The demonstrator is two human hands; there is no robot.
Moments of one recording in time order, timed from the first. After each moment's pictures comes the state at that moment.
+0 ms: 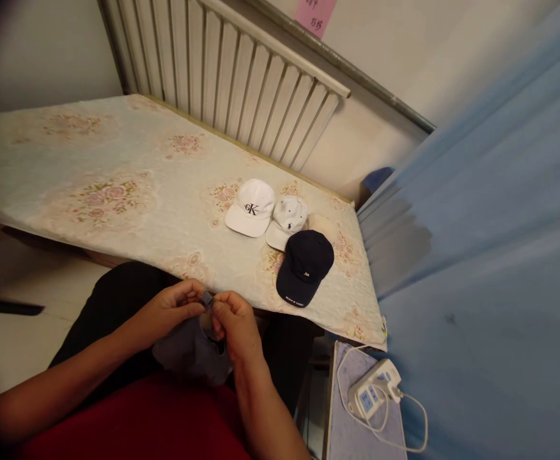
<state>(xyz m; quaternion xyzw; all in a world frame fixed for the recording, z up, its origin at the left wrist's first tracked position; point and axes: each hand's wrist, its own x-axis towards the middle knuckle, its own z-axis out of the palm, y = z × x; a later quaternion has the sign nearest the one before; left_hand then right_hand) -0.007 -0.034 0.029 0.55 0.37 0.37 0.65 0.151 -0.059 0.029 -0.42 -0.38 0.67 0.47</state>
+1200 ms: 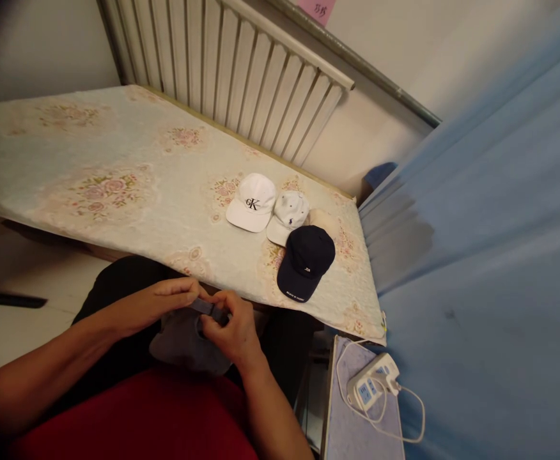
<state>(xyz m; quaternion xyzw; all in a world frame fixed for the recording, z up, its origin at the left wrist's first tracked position) -0.031 -0.027 0.045 0.59 0.35 0.25 0.69 0.157 -0.069 0.036 -0.53 -0.66 0.37 0.39</state>
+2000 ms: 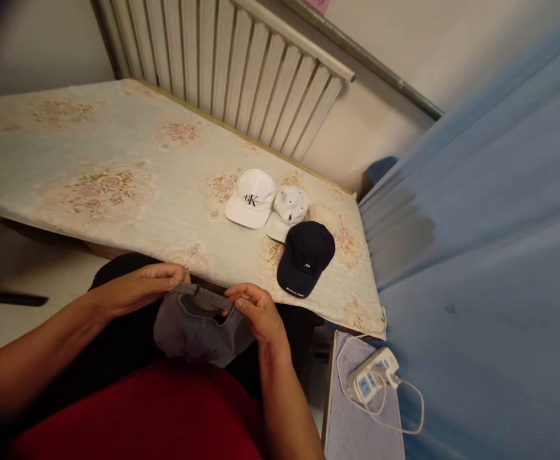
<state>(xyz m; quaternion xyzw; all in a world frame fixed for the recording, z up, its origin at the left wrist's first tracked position) -0.058 0.000 0.014 0.54 0.30 0.27 0.74 0.201 -0.050 0.013 -0.37 -0.45 0.68 0.44</state>
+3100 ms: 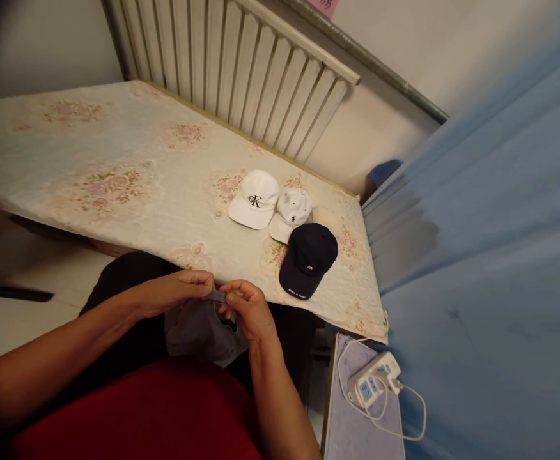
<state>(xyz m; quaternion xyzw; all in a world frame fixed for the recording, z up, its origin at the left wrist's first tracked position) -0.017 -0.005 0.030 0.55 0.35 0.19 0.73 0.177 -0.045 0.011 -0.41 -0.39 0.70 0.44</state>
